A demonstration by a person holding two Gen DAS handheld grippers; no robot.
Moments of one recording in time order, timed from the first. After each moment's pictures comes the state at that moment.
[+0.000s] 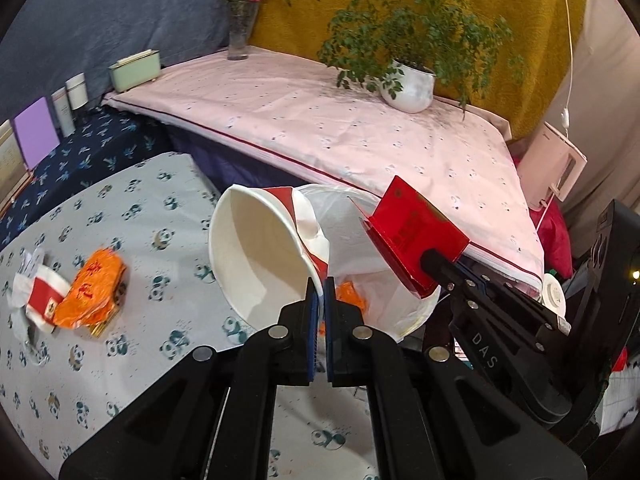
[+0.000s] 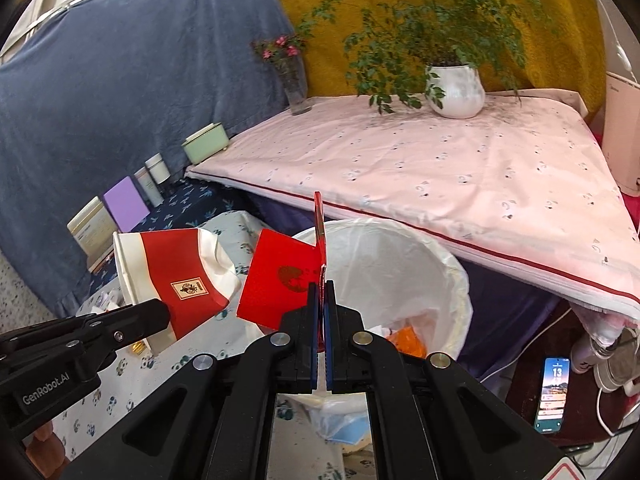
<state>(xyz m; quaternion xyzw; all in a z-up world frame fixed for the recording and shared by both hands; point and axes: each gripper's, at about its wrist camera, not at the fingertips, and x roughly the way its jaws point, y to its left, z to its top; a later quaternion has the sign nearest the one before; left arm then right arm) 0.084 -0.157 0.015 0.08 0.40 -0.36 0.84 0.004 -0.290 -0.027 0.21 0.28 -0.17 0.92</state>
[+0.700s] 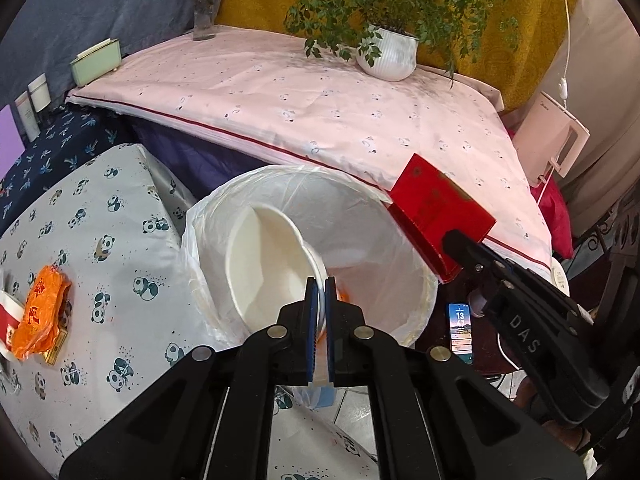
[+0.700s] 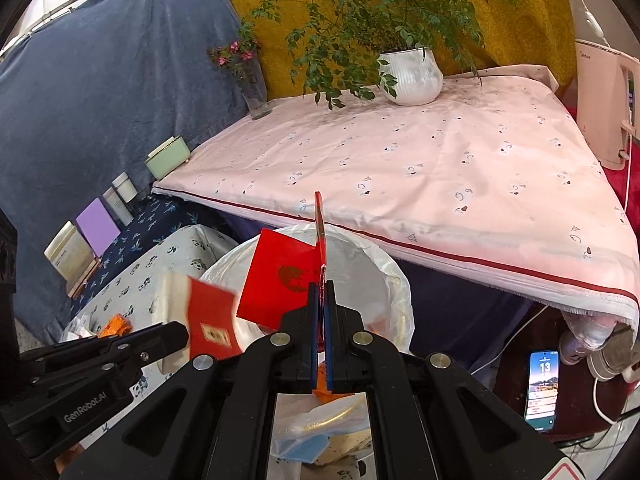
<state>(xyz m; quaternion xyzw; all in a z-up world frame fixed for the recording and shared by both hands) 0.101 -0.212 -0.026 0.10 0.43 -0.39 0.81 0.002 -0.346 -0.048 0.24 0.28 -0.21 0.91</state>
